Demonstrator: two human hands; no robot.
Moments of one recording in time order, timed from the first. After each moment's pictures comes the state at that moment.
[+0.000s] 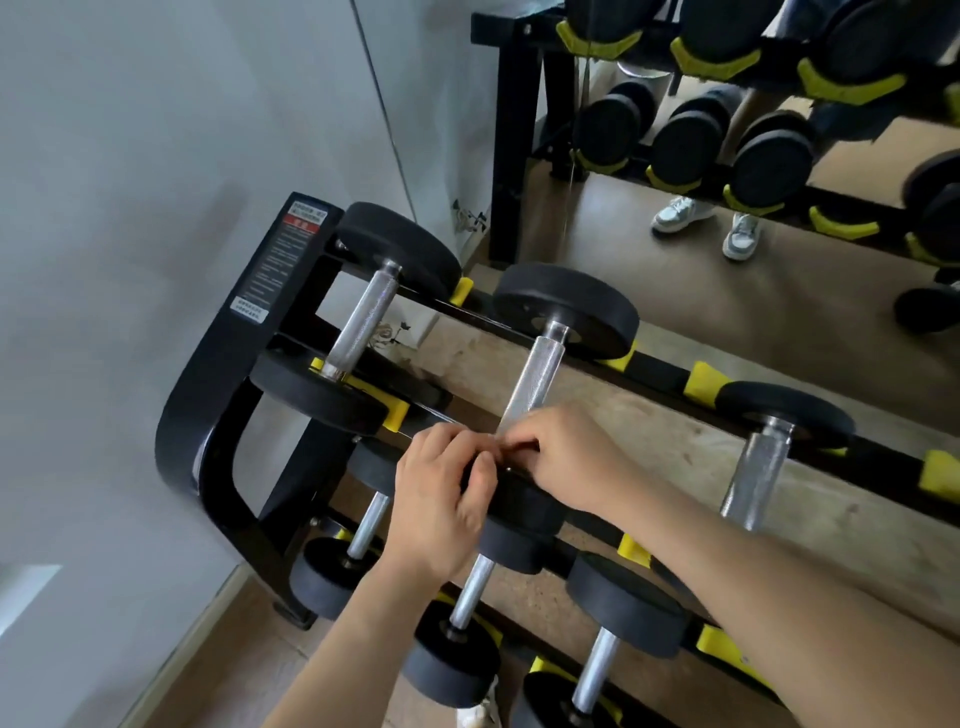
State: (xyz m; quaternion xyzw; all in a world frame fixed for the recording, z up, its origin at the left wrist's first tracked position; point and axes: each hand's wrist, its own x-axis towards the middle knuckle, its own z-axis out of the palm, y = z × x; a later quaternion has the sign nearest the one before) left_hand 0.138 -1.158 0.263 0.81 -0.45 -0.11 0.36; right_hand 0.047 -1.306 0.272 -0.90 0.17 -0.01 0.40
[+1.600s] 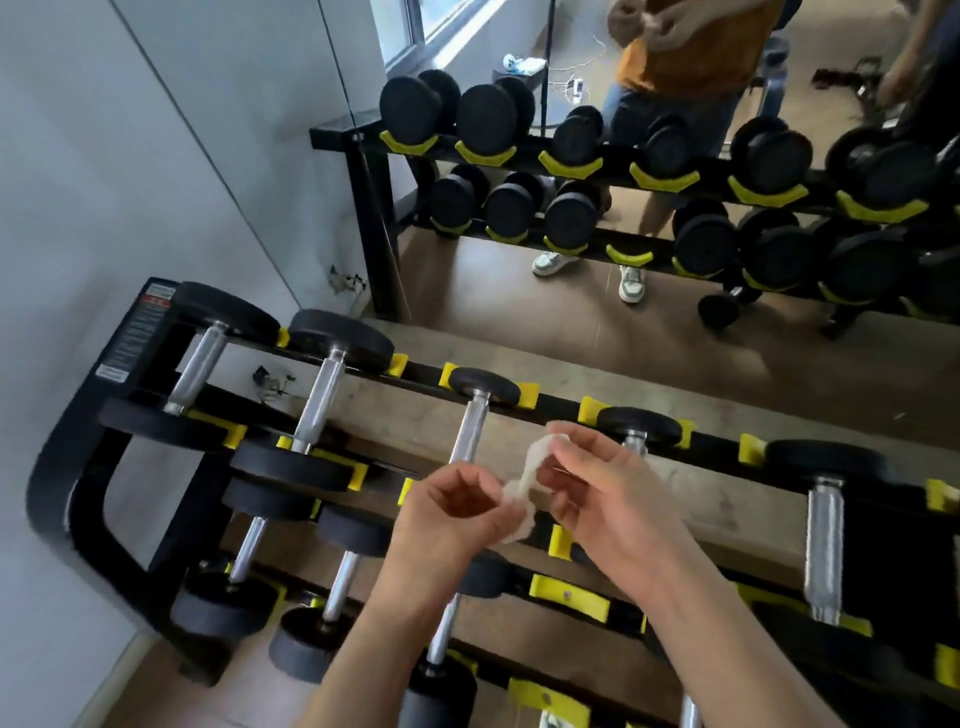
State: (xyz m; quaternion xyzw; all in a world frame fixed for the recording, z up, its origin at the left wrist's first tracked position) left_hand -0.137 -1.206 0.408 0.59 -0.25 -0.48 0.60; right_hand -0.265 -1.305 0.425 -0.31 0.39 -0.26 0.83
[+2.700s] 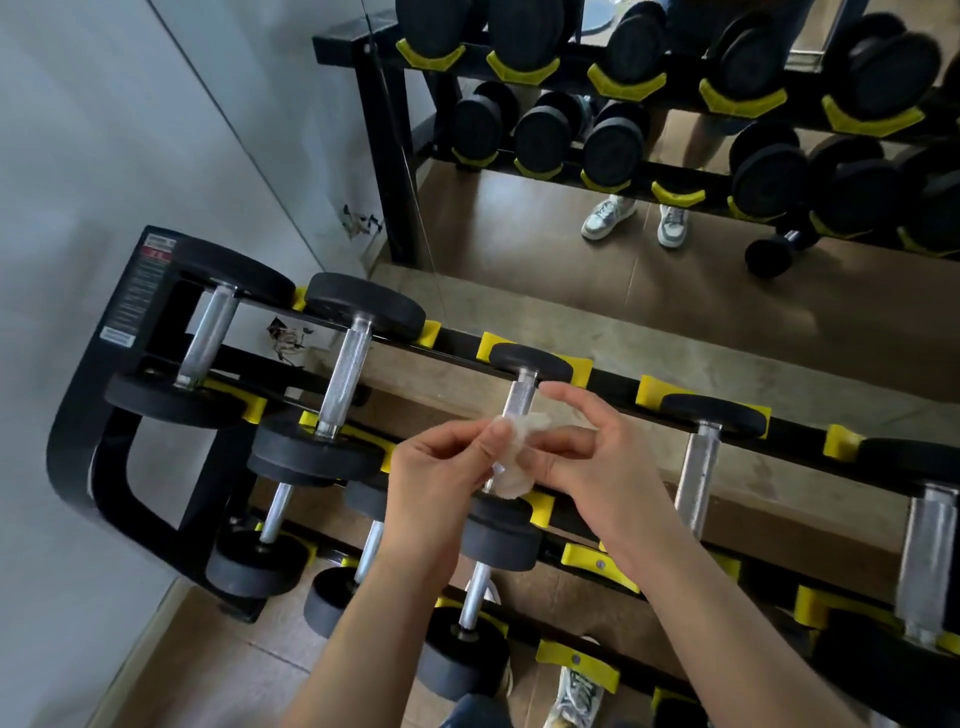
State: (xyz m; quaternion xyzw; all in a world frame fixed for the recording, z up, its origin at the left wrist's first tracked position) left_hand -0.074 -1.239 0.390 0.66 -0.16 -0.41 0.61; right_hand -0.190 -1.319 0.397 -0.55 0.45 -0.19 0.68
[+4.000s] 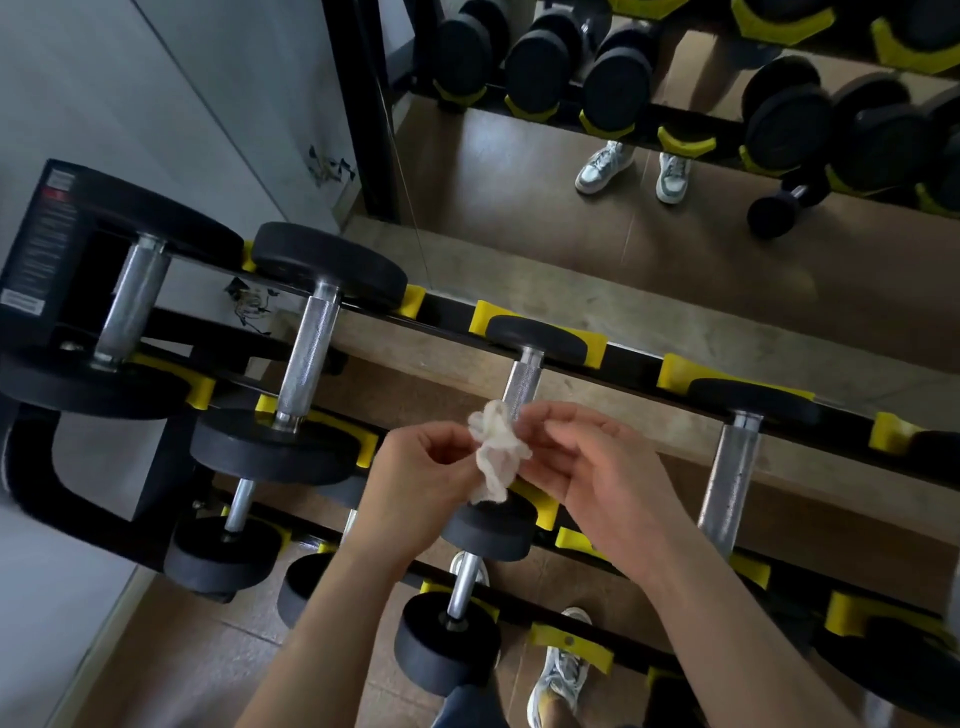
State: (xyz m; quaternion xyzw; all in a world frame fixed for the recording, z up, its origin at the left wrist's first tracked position) left_hand -0.031 -1.251 0.329 0.73 -0.27 -0.45 0.43; right_hand -0.171 -1.340 0.332 -0.32 0.41 -0.19 0.83
